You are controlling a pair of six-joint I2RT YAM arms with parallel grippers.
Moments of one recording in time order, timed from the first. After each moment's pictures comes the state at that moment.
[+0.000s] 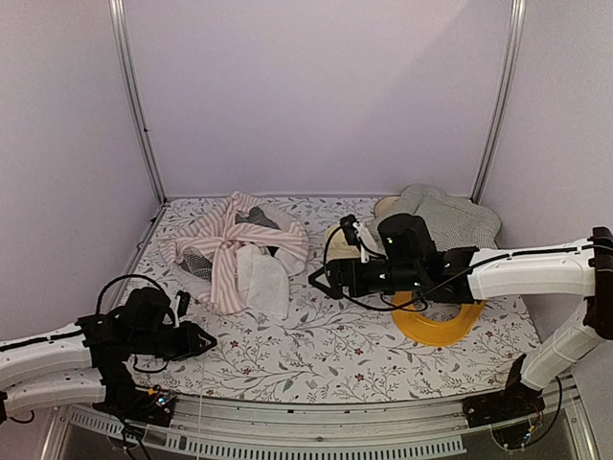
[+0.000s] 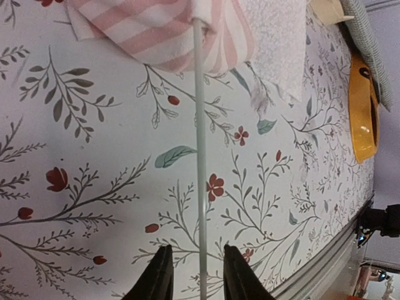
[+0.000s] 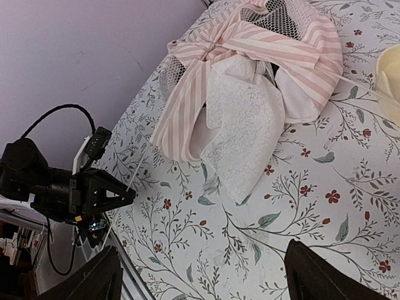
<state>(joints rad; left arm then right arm) -0.73 0.67 0.20 -0.33 0.11 -0.93 0.98 1.49 0.93 0.08 -0.13 0.61</state>
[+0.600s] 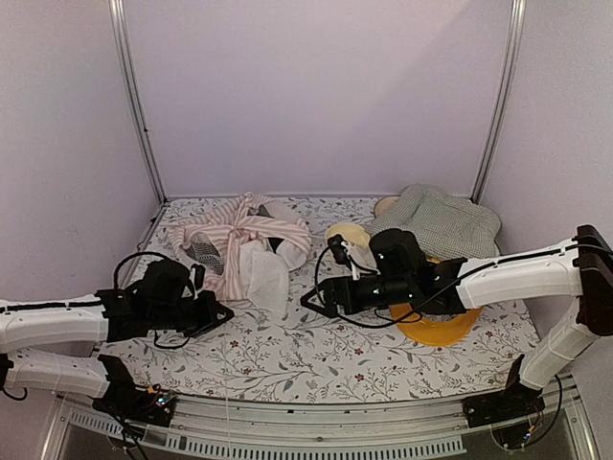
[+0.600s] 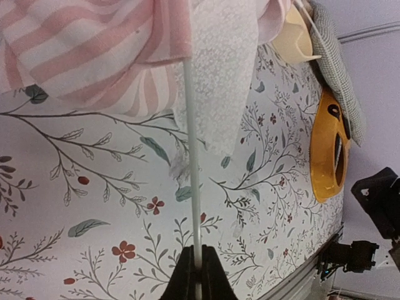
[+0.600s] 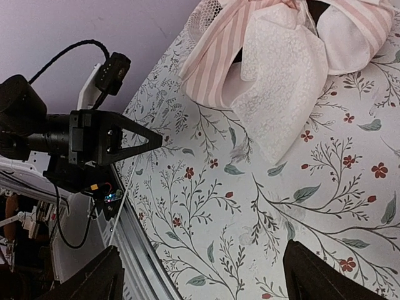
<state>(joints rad) -0.77 0.97 0.40 -0.14 0.03 -1.02 1.01 1.55 0.88 0.17 -0.26 0.64</state>
